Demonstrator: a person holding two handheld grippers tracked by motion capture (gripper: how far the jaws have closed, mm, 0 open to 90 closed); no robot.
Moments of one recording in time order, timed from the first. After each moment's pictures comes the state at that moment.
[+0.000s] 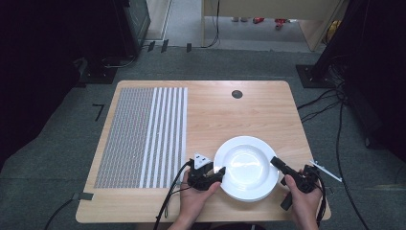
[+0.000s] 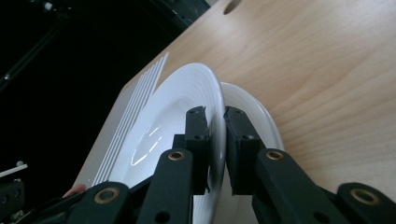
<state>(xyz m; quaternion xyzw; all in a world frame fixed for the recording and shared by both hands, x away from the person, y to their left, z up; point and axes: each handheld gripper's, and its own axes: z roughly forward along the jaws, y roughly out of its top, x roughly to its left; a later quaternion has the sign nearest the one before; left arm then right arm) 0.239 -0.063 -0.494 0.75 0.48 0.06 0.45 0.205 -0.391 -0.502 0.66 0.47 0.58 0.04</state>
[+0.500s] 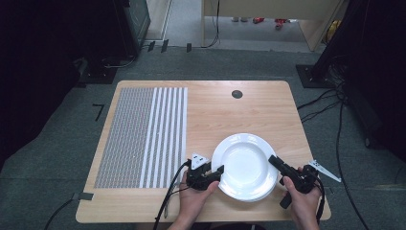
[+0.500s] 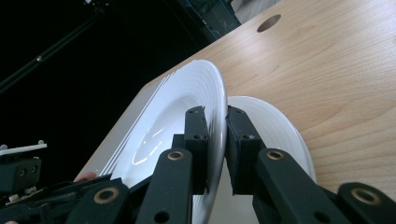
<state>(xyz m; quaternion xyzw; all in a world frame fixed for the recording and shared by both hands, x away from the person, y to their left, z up) 0.238 -0.058 -0.495 0.73 0.49 0.06 0.48 0.205 -0.386 -0.500 0.60 0.50 0.63 0.07</state>
